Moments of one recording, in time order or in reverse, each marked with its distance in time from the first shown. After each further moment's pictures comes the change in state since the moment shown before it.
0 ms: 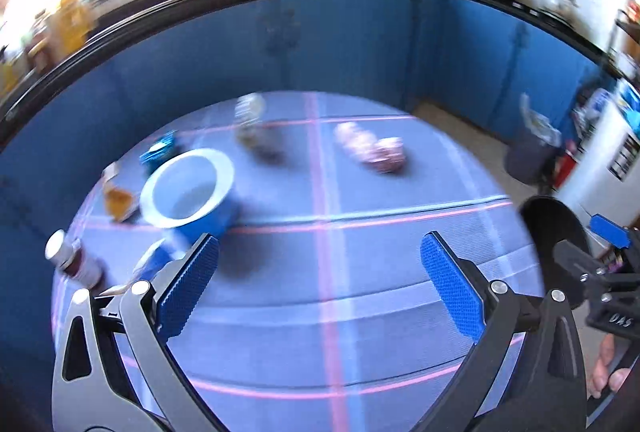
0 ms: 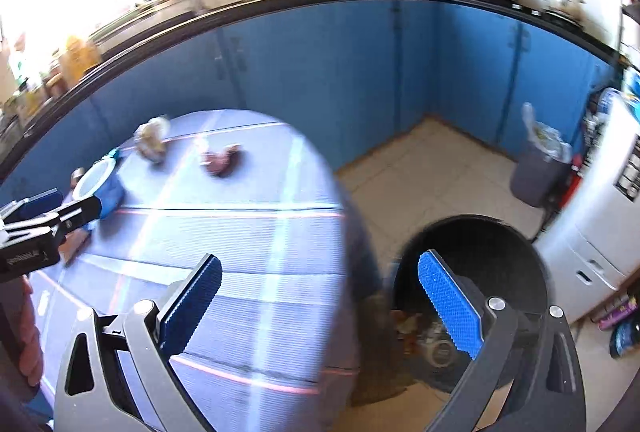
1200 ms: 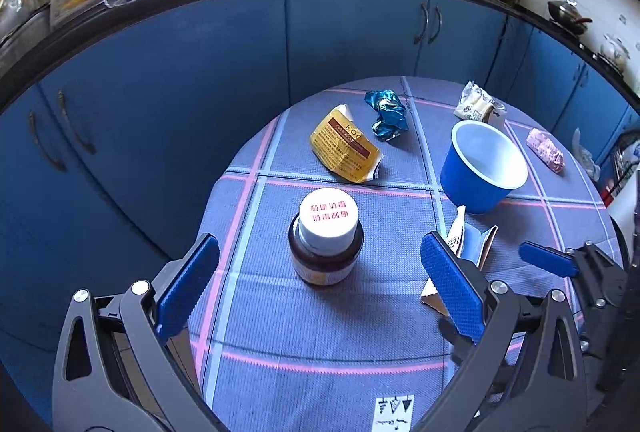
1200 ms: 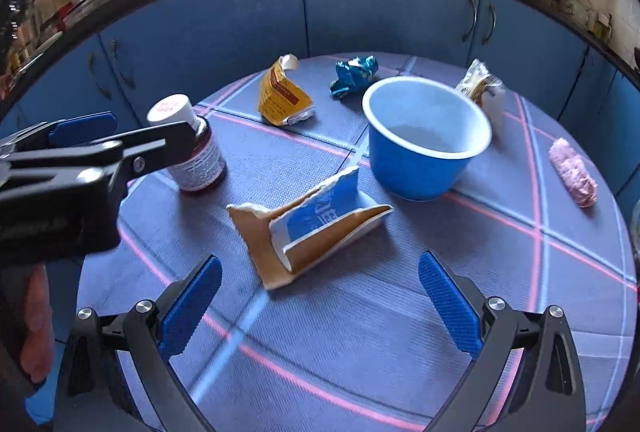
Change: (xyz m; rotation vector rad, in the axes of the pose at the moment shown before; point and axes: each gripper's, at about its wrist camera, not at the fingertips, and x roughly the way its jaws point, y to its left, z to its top) left arm 0.008 0.243 -0.042 -0.141 0.034 0.046; right arm 0.092 0.334 -0.035 -0.365 0.170 0.218
